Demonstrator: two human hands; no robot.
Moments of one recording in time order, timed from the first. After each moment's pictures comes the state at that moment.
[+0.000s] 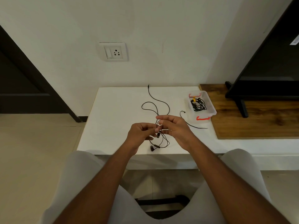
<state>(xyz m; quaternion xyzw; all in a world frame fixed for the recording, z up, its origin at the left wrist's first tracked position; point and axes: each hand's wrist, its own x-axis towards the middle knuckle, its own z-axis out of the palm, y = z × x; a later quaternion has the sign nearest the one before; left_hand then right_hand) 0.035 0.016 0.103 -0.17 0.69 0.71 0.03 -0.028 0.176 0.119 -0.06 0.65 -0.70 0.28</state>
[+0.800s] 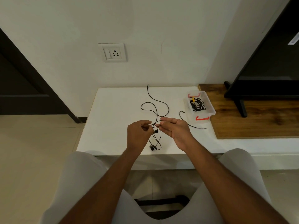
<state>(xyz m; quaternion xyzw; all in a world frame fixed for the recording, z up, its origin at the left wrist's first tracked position) 0.030 0.028 0.095 -0.18 0.84 0.48 -0.18 -0.025 0.172 0.116 0.08 0.58 -0.77 0.25</state>
